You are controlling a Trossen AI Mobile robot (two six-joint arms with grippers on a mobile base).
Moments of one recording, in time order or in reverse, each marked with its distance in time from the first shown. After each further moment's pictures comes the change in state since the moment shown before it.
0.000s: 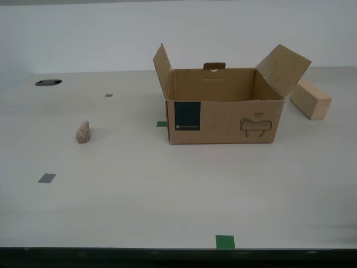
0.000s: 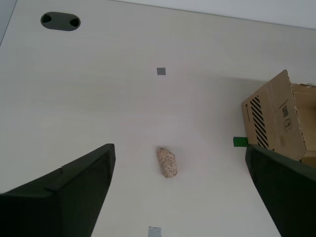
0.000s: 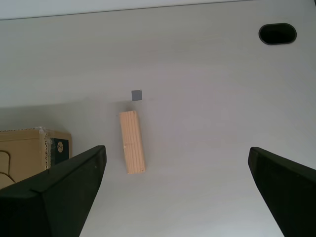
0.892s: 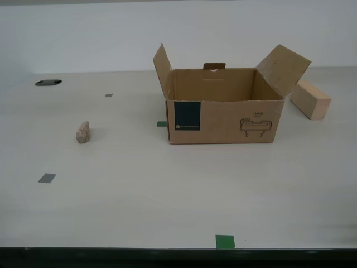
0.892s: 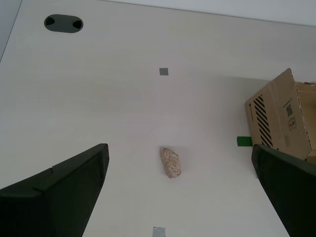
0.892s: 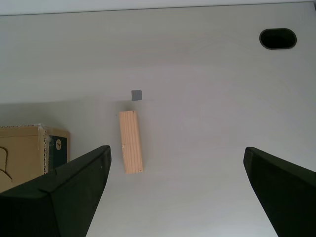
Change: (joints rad) arm 0 0.005 -0.001 0.000 0.003 0.000 -0.029; arm 1 0.000 0.000 0.000 0.000 -0.012 0.010
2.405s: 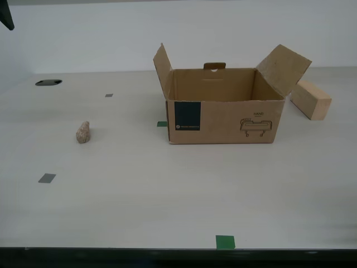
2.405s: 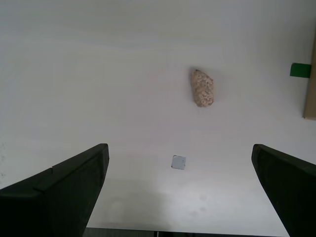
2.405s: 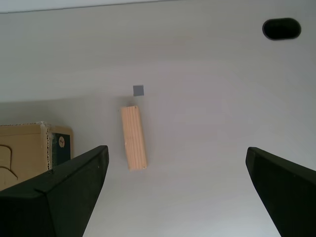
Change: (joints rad) arm 0 0.002 0.003 0.000 -0.024 -0.003 0.033; arm 1 0.000 0.219 0.000 -0.210 -0.083 -0.030
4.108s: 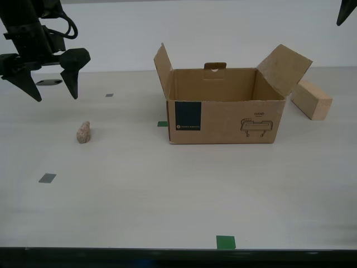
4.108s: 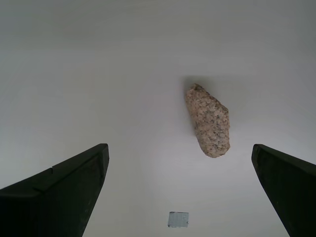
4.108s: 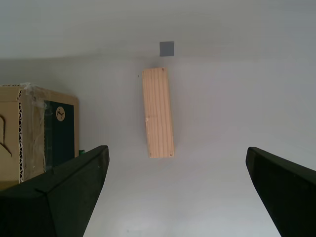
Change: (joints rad) arm 0 0.025 0.004 -0.444 0.327 -0.098 -0.006; arm 1 -0.087 0.551 -0.001 0.324 -0.002 0.026
